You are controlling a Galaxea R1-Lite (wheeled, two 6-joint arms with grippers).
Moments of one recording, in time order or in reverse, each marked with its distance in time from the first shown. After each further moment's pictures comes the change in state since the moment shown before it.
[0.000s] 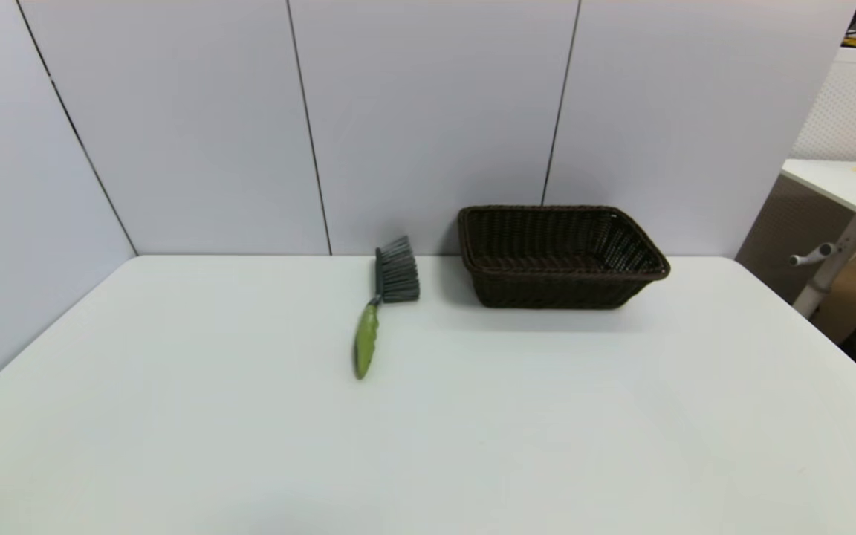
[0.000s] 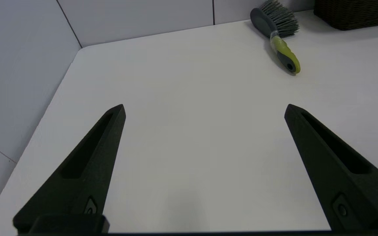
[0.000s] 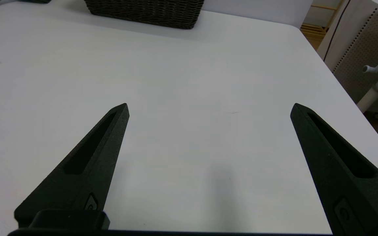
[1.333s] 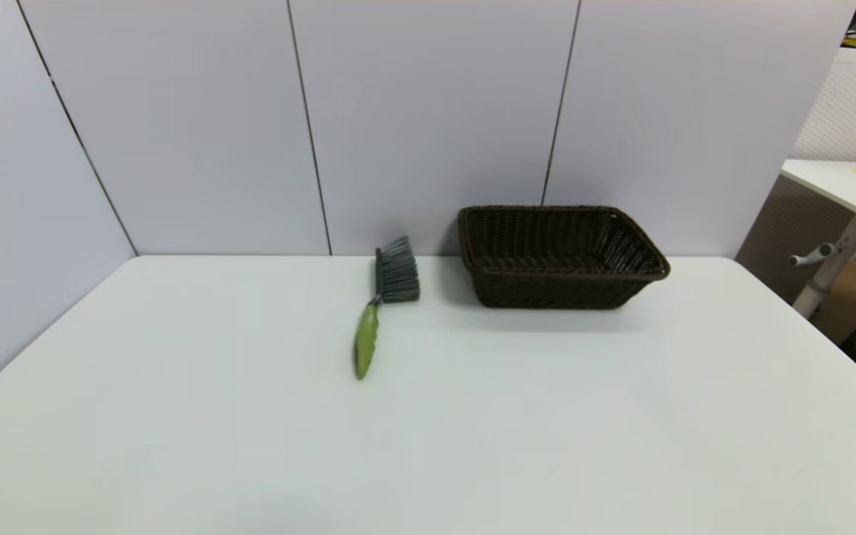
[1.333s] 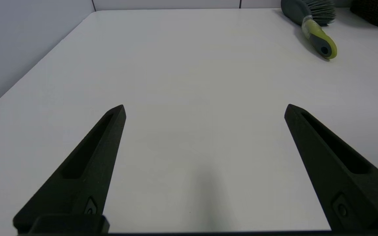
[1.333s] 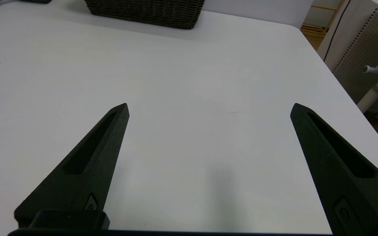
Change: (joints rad) left arm 0.017 -0.199 0.326 -0.158 0.086 -0.114; right arm 0.000 0.000 0.000 0.000 0.000 0.000
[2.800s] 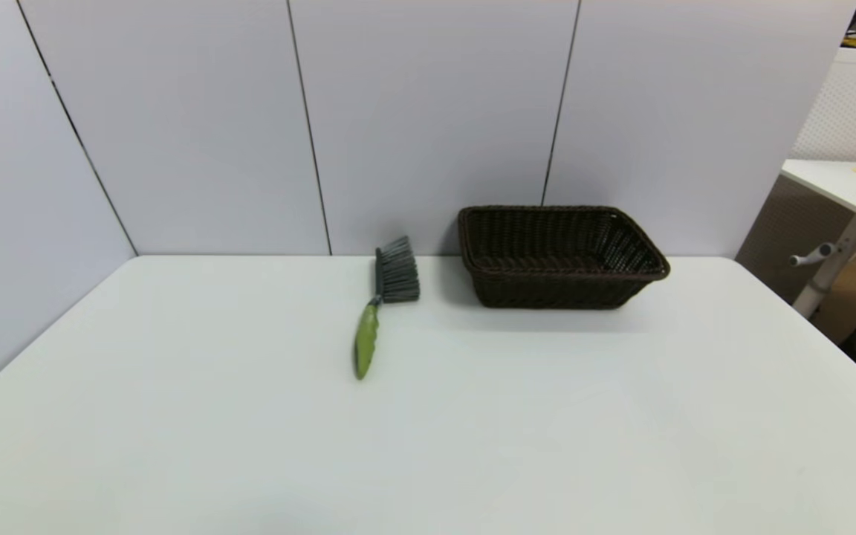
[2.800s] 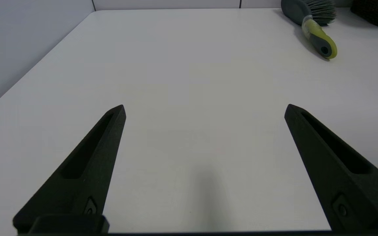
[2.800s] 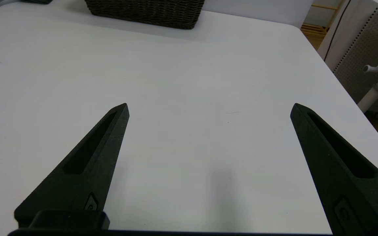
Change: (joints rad) left arm 0.000 0.000 0.000 0.001 0.000 0.000; right arm 0.000 0.000 0.000 0.000 0.000 0.003
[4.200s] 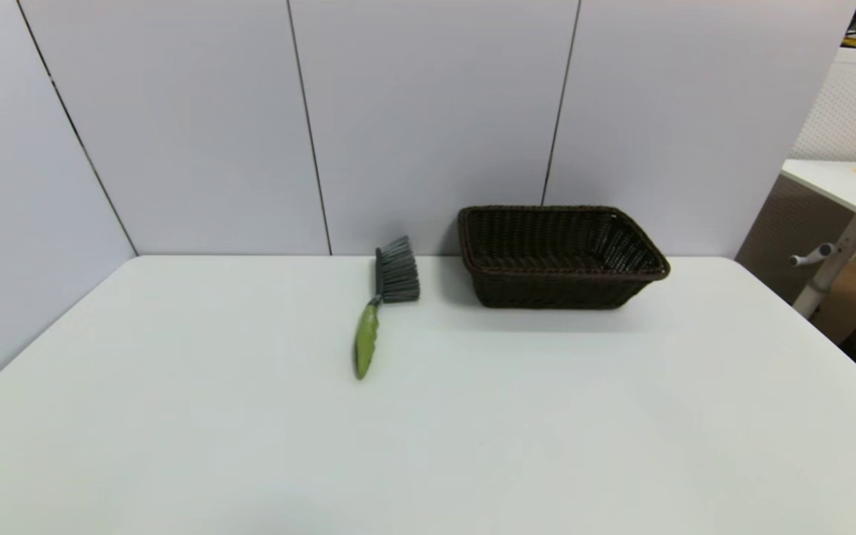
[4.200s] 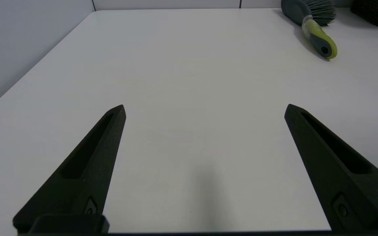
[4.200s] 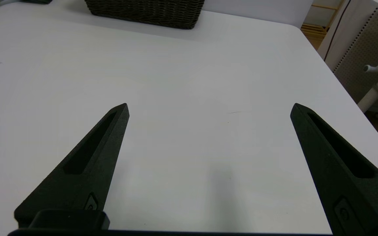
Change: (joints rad) left arm 0.000 0.000 0.000 0.000 0.000 0.000; right arm 0.000 0.000 0.000 0.000 0.000 0.000
